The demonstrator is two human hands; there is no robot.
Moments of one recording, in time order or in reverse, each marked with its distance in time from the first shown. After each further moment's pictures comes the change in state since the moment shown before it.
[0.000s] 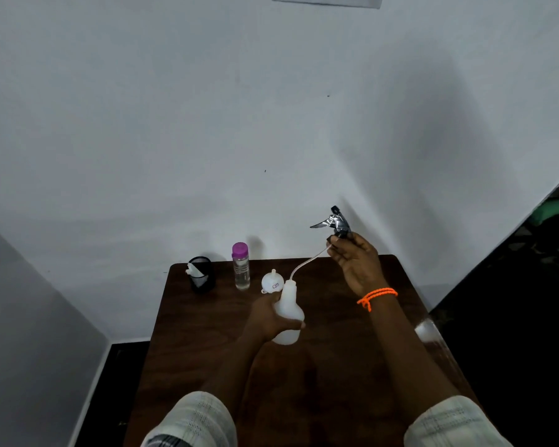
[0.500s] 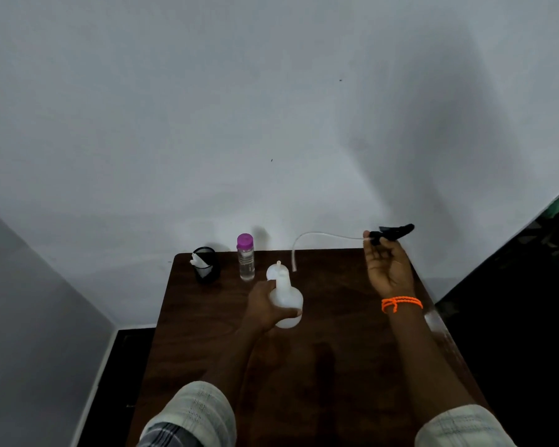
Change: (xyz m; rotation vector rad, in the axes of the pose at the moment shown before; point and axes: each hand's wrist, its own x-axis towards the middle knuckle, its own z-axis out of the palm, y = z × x) left_hand 0.025 -0.044 0.009 -0.037 0.112 -0.032; right_hand 0.017 0.001 -0.054 0.583 0.158 0.057
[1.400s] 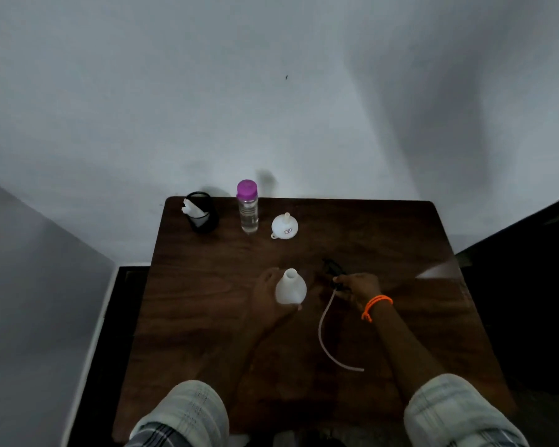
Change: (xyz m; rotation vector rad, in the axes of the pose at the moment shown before) left_hand -0.012 -0.061 0.047 -0.018 -0.105 0.001; right_hand 0.038 0.121 -0.158 -1.136 0.440 0.471
